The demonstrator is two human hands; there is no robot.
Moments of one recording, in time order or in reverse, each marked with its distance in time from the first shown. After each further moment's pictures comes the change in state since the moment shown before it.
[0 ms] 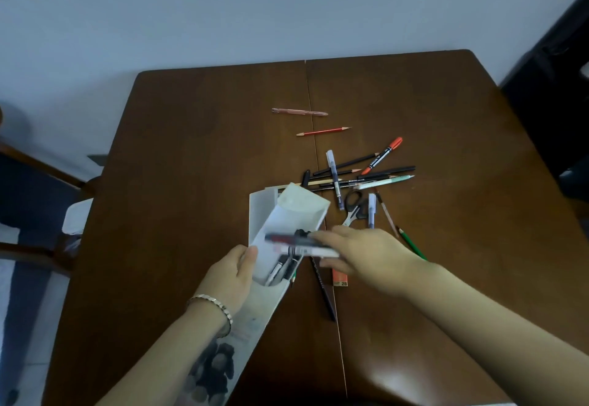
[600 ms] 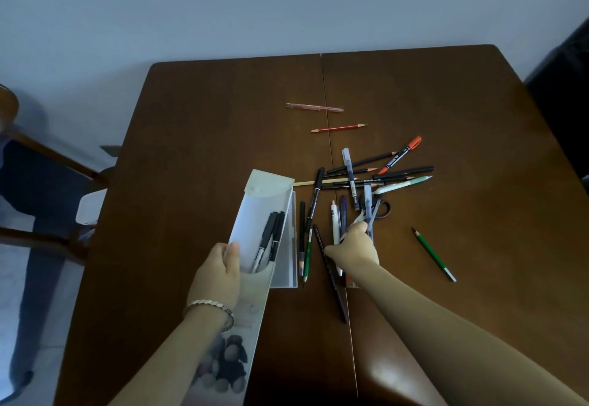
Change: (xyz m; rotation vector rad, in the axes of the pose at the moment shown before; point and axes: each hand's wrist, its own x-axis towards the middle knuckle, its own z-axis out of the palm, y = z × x) left_hand 0.008 -0.024 -0.003 -0.072 0.264 -0.173; right_hand 0.070 0.011 0.083 0.762 0.112 1.014
